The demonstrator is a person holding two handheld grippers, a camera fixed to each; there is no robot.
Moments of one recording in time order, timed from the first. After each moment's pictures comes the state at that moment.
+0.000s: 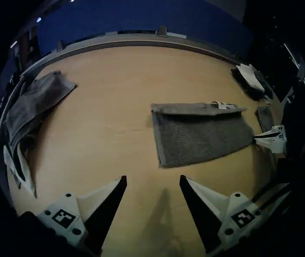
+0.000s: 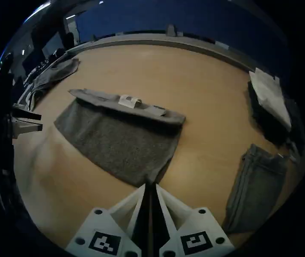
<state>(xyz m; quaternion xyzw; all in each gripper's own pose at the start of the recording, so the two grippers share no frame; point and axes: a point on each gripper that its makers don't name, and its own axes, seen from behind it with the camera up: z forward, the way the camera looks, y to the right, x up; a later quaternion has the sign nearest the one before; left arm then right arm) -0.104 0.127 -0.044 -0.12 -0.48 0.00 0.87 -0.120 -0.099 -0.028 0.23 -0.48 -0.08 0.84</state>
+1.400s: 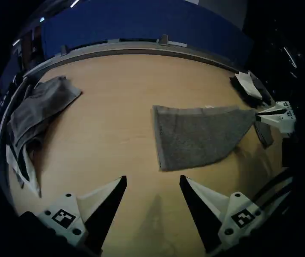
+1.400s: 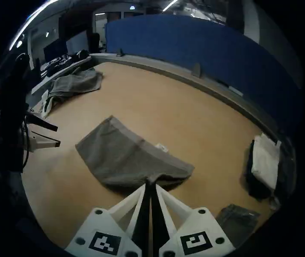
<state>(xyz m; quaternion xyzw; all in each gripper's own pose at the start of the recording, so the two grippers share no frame) -0.077 0.122 -0.043 -0.11 -0.46 -0.02 0.88 -0.026 -0.155 0.017 0.30 -0.40 -0.15 0.85</state>
